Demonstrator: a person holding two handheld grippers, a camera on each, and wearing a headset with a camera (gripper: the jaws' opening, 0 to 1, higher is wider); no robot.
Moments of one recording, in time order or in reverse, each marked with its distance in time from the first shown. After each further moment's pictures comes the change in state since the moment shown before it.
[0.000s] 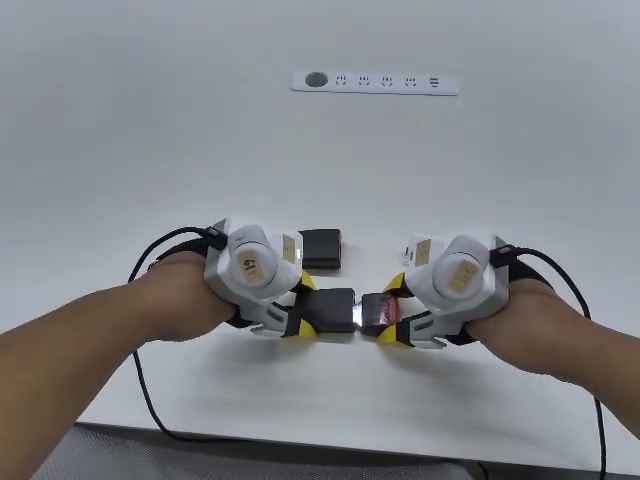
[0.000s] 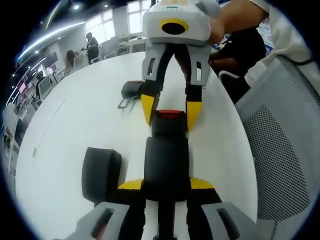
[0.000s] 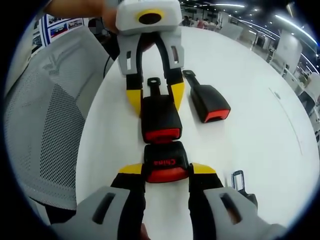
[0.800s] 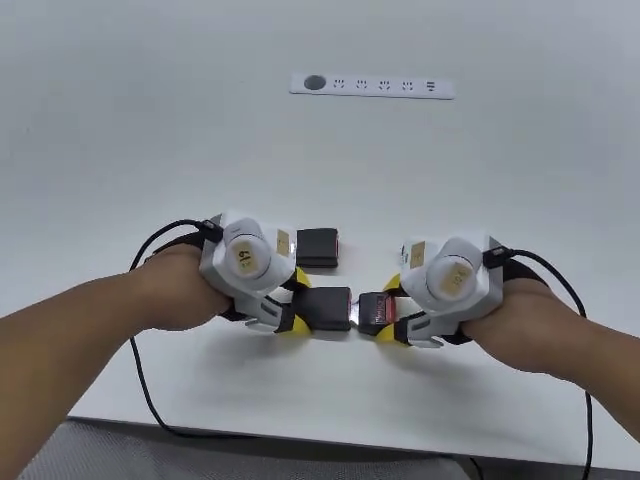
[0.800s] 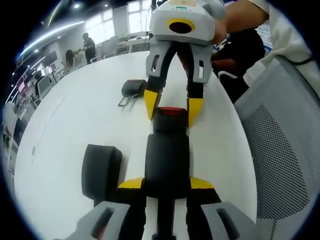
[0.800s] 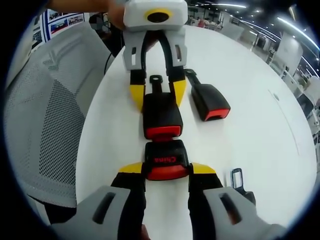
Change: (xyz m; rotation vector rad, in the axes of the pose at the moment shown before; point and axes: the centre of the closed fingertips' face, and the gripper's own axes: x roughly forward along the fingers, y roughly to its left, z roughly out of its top) left arm -0.003 -0.002 -0.003 -0.005 -0.004 -0.013; right arm -0.005 0.001 0.004 -0.023 0.016 -0.022
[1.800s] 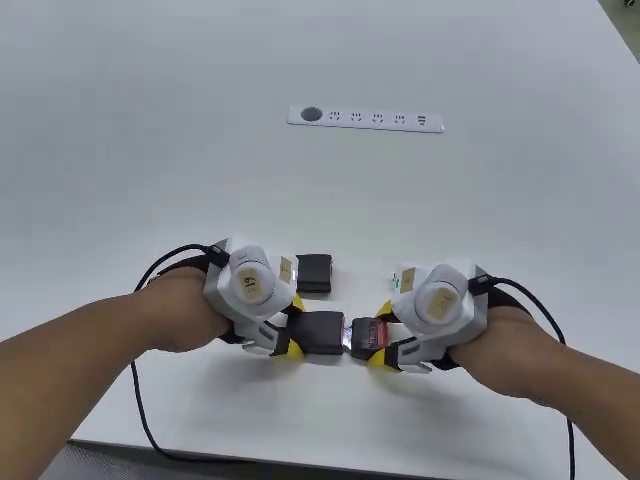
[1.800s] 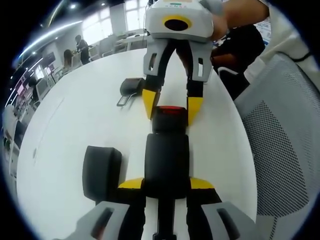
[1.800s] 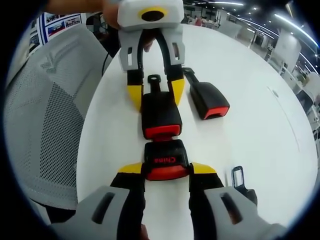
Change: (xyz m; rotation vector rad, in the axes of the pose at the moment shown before) left arm 0.002 0.001 -0.003 0.015 0.038 0.008; right arm 0.001 0.002 -0.003 0.026 0.007 -0.008
